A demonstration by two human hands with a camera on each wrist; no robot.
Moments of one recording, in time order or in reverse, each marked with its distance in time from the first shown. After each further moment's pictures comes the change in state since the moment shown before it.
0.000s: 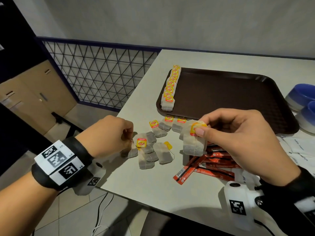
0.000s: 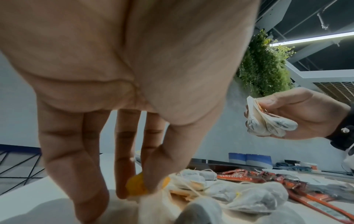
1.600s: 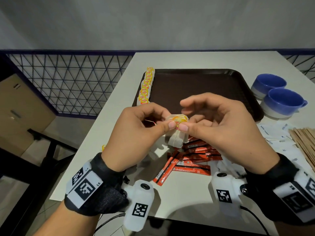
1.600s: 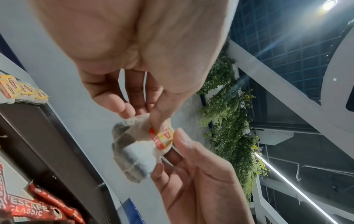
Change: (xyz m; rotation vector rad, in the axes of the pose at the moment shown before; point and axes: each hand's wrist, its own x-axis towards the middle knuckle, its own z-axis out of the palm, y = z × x) left_hand 0.011 0.124 0.001 -1.075 0.268 0.332; right_hand -0.009 0.002 -0.025 0.114 0.077 -0.033
